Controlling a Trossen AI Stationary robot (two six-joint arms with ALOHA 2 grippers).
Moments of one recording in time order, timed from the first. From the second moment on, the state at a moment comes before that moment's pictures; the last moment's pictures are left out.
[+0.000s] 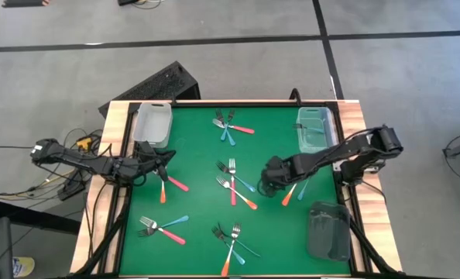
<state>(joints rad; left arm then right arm) -0.21 0.33 0.03 0.03 -0.79 -0.48 0.17 1.56 0.92 -0.83 0.19 1.08</state>
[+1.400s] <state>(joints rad) -0.21 0.33 0.03 0.02 -0.82 -0.41 0.23 1.56 0.75 -0.91 0.19 -0.20</state>
